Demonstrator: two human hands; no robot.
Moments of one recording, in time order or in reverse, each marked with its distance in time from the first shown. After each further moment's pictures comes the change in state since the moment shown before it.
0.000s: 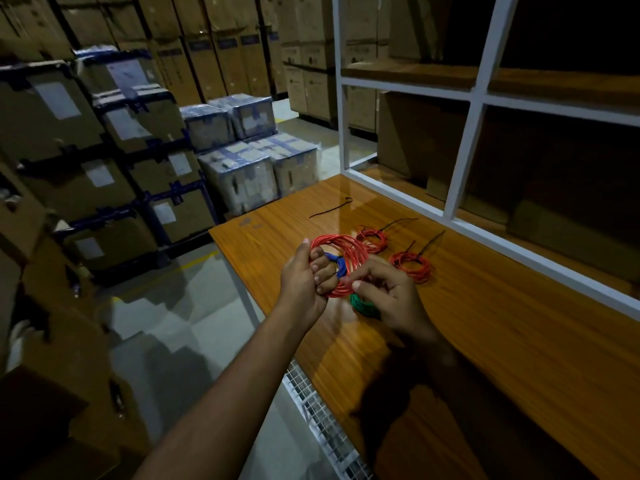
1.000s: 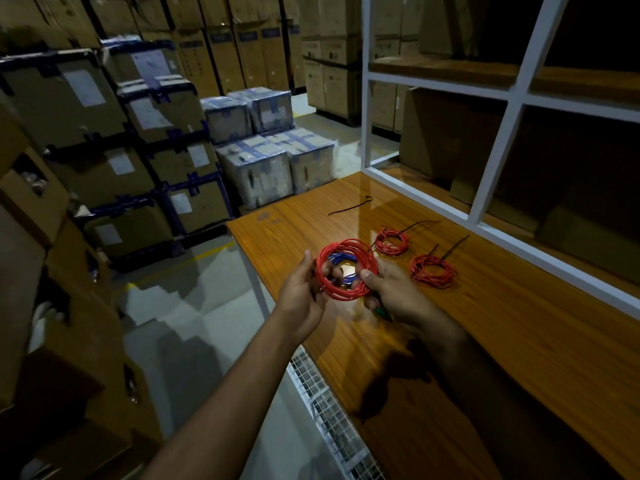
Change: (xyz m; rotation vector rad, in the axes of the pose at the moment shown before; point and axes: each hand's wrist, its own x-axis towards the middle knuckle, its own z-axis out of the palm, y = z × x) left_hand -0.007 0.016 -0.051 0.264 -0.104 0.027; right_hand 0.036 0.007 0.027 0.199 -0.213 0.486
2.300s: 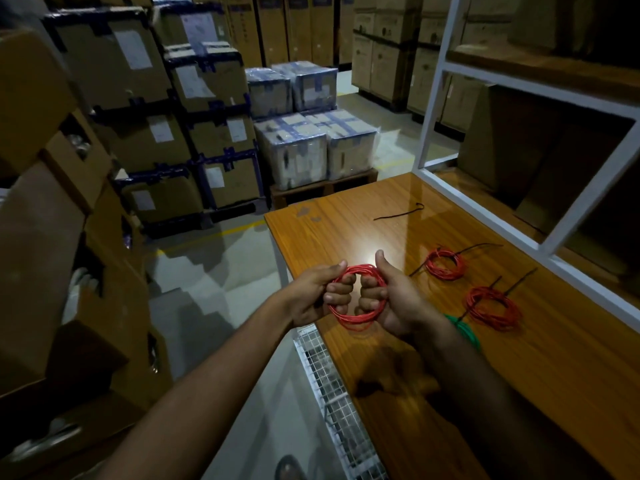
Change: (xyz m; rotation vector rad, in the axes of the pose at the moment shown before) left_hand 0.055 0.053 -0.081 0.049 -0.252 -0.351; right_hand 0.092 0.003 0.054 0.559 -0.135 0.358
